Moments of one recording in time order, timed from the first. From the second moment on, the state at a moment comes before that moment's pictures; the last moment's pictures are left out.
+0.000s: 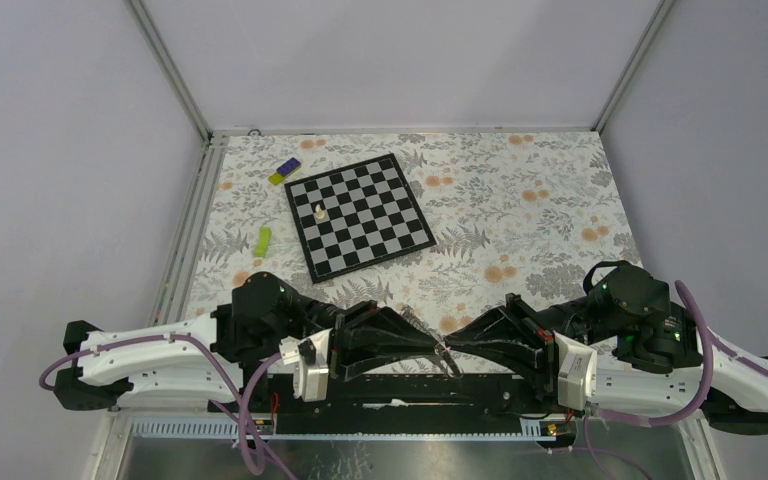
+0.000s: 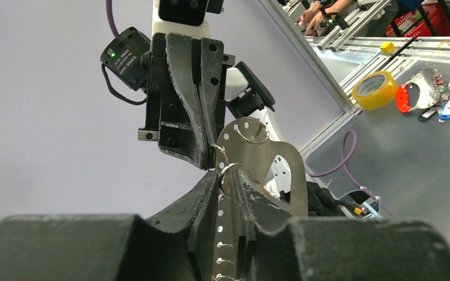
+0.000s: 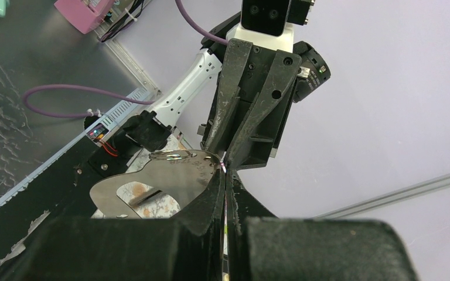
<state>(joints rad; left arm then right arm) -1.39 0.86 0.89 0.31 0.60 0.61 1.32 0.64 1.11 -0.41 -0.57 -0.88</state>
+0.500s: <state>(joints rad) -1.39 0.86 0.89 0.30 0.60 0.60 1.32 0.64 1.11 -0.41 -0.57 -0.88</state>
